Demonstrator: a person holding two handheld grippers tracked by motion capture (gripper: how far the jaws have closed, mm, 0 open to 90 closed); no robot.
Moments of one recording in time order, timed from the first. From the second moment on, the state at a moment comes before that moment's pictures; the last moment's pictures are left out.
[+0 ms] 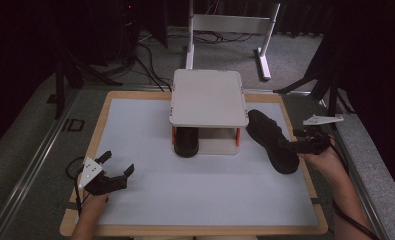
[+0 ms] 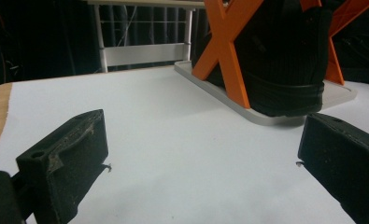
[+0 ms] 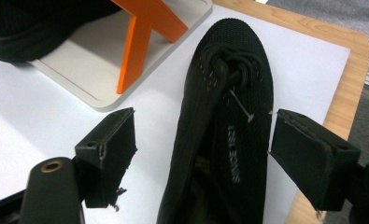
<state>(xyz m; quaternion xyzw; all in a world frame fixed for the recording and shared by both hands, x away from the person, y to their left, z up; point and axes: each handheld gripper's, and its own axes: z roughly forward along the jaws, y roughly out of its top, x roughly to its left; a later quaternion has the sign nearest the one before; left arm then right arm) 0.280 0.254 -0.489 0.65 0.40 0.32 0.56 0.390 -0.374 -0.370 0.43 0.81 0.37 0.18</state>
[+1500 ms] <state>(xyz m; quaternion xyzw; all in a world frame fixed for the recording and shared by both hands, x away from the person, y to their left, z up) 0.278 0.255 -0.490 0.64 0.40 0.31 0.58 0.473 -0.328 -0.381 0.44 0.89 0.12 0.09</state>
